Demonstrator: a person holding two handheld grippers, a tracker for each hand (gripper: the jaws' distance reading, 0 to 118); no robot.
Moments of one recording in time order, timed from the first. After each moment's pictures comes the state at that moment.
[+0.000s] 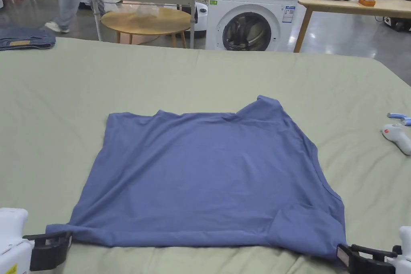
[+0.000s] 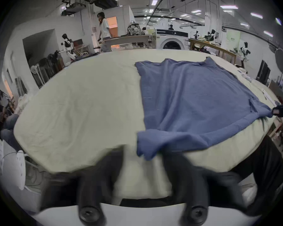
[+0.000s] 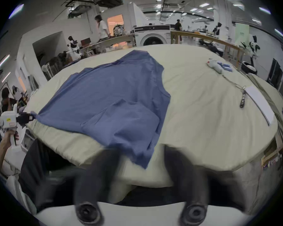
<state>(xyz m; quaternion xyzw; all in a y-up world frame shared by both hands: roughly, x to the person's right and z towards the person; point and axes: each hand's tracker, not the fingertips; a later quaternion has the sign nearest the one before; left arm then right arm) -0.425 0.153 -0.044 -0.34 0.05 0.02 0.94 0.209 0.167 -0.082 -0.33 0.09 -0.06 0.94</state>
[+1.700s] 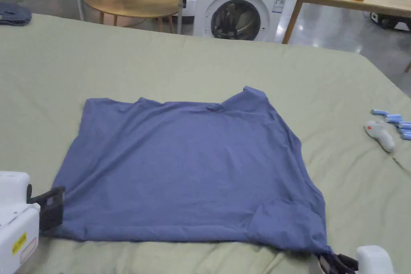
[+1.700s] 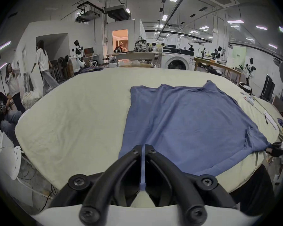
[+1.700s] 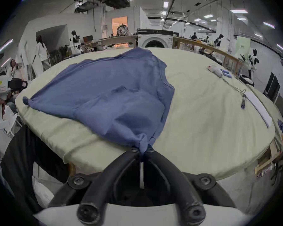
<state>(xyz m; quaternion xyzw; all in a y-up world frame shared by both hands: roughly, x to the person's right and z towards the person) -0.359 0.183 -0.071 -0.29 0.06 0.01 0.96 0.193 0.122 -0.079 -0.34 0.11 0.00 0.93</state>
